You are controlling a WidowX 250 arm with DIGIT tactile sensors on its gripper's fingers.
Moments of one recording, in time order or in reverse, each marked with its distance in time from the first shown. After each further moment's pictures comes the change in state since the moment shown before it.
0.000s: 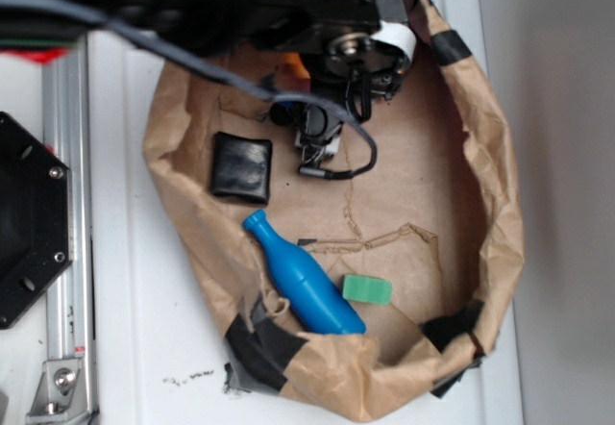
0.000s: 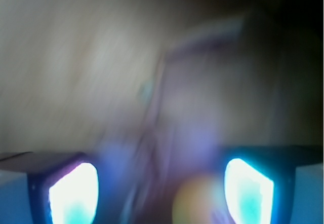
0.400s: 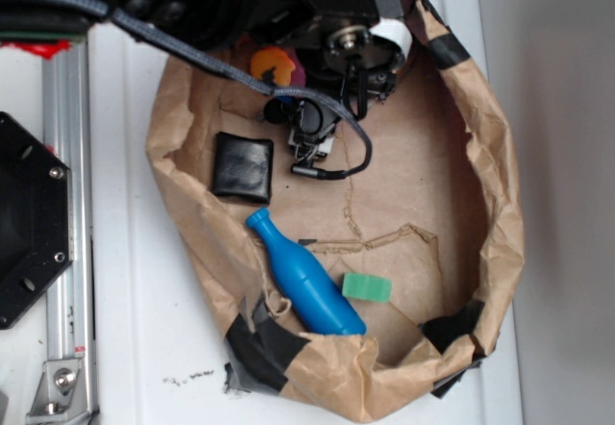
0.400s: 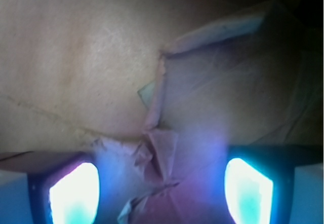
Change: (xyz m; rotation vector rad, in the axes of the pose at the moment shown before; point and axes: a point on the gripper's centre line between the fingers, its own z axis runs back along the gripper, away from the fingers) arm -0.006 -0.004 0.002 -0.007 0.001 -0.031
